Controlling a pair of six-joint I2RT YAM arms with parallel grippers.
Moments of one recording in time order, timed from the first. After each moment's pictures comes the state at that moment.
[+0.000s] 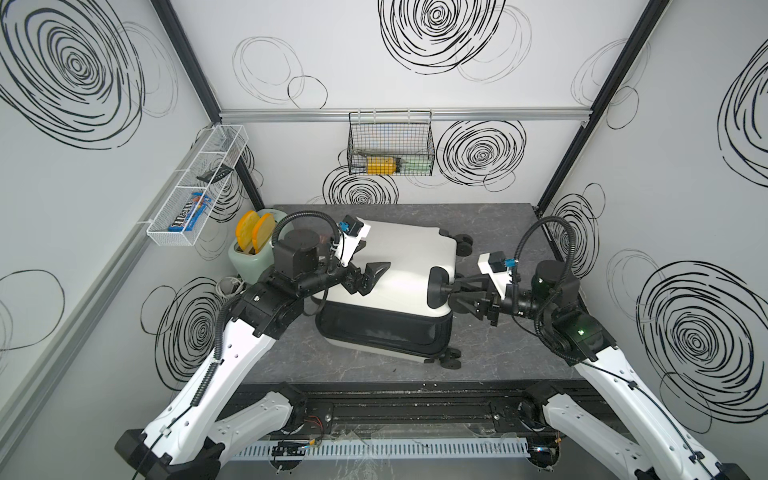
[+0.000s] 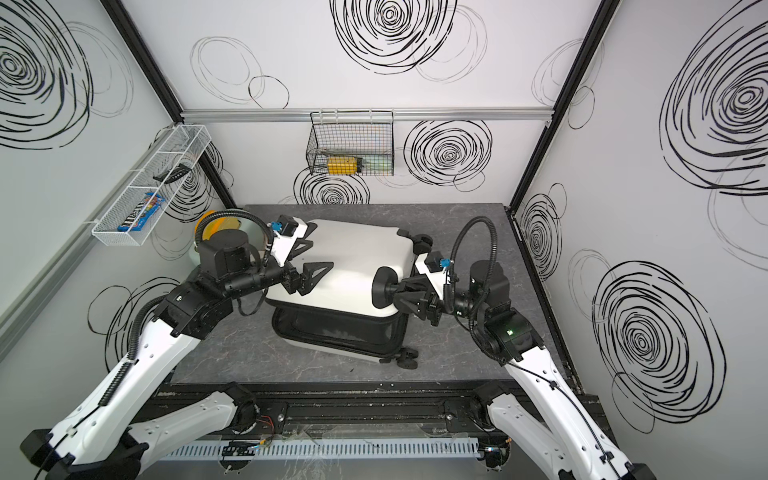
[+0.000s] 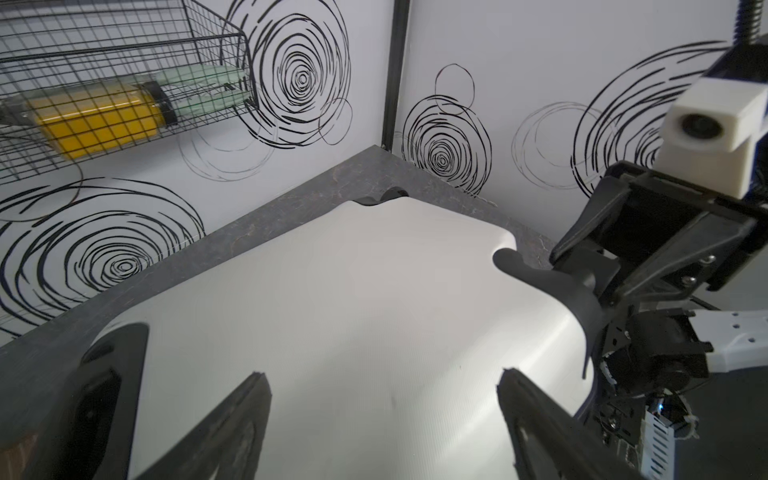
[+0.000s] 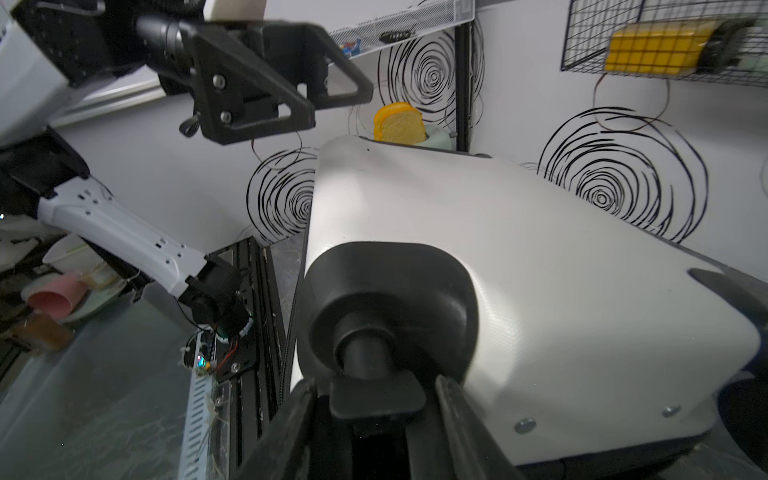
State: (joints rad) left arm -0.46 0.99 1.20 -0.54 0.35 -0.02; right arm 0.39 0.75 0.83 -0.29 -0.75 0.06
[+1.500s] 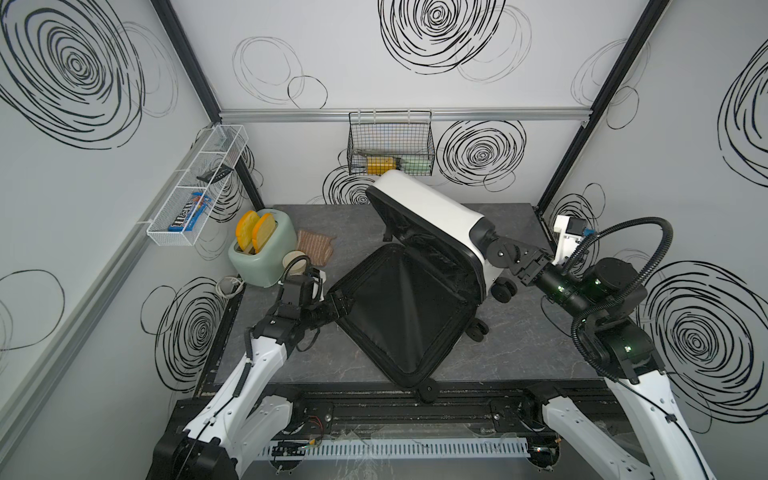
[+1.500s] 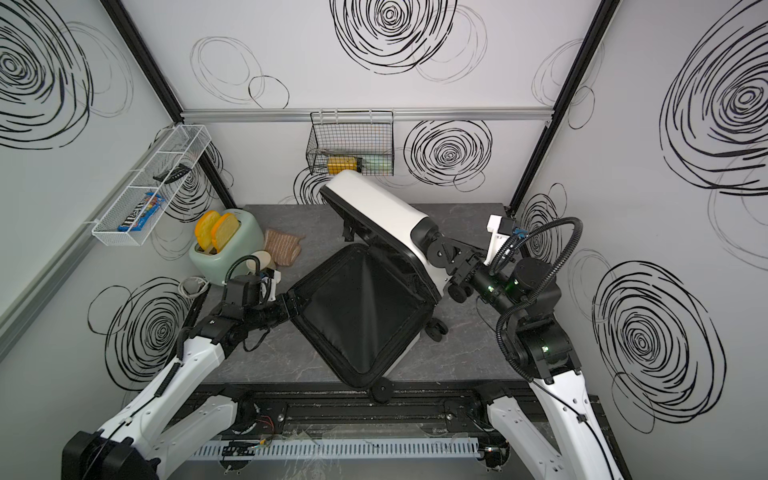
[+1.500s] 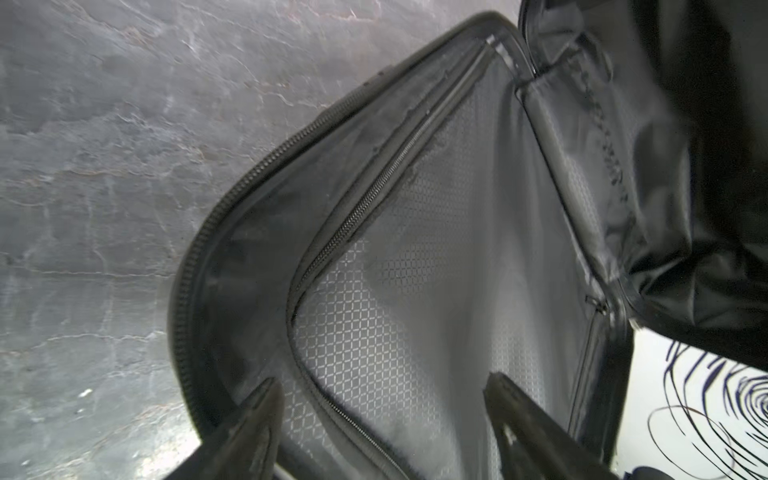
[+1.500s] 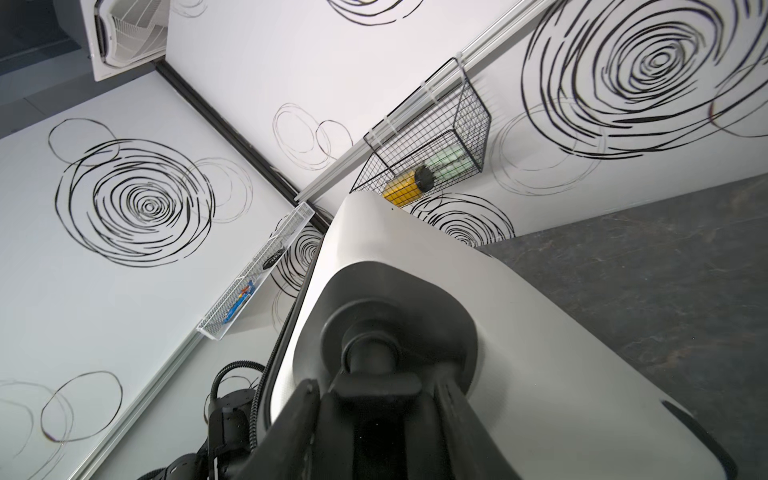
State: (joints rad) left arm -0.18 0.91 0.58 -0.45 0.36 -0.64; right arm 0.28 0.69 1.06 -0.36 -0.28 0.71
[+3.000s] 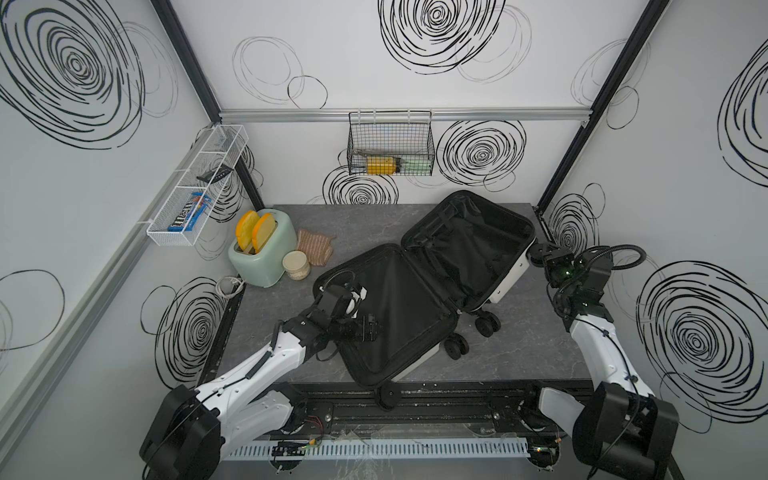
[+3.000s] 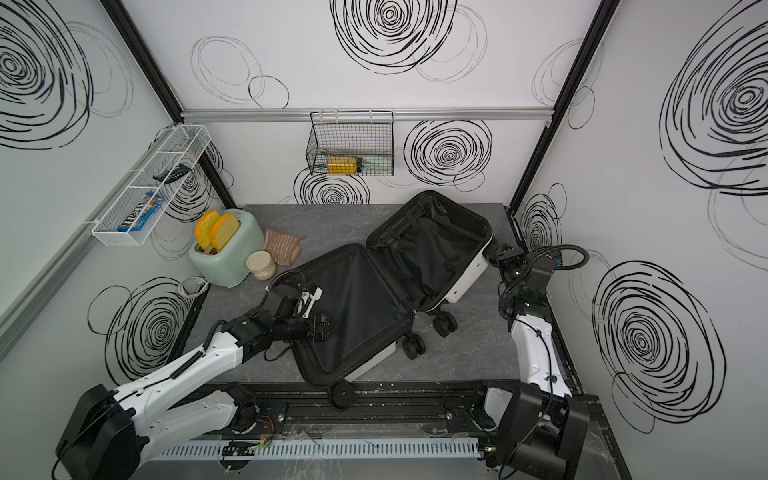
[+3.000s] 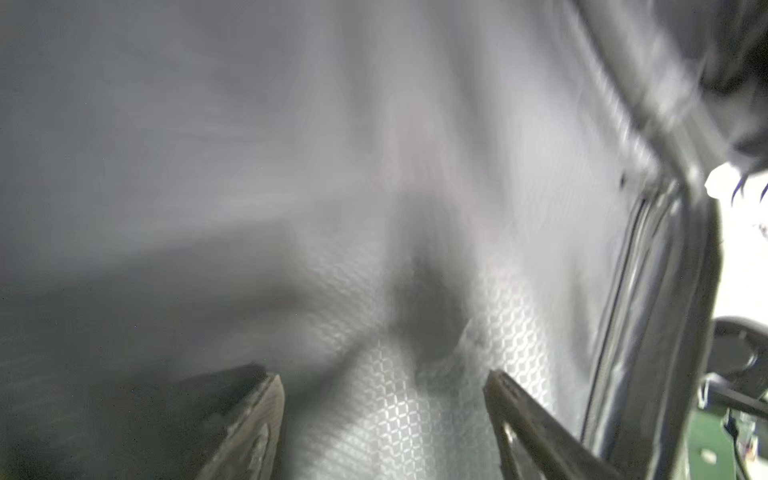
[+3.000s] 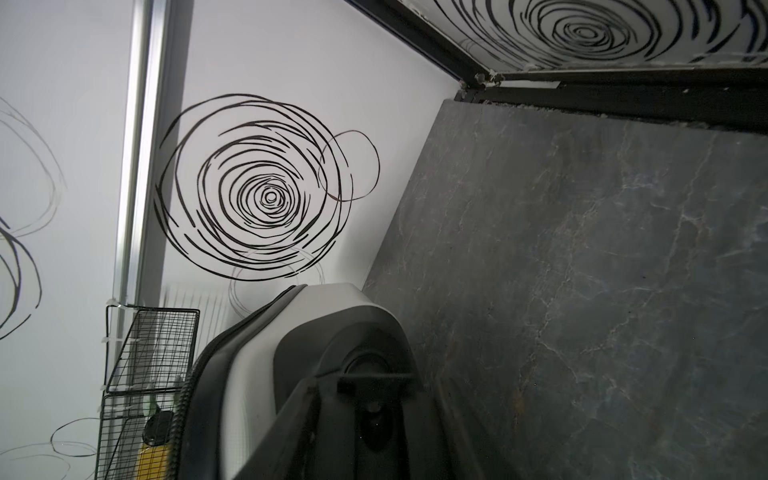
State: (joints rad) left arm -0.55 1.06 0.57 -0.39 0.33 -0.56; right arm -0.31 1.14 0.67 0.17 -0.27 1.07
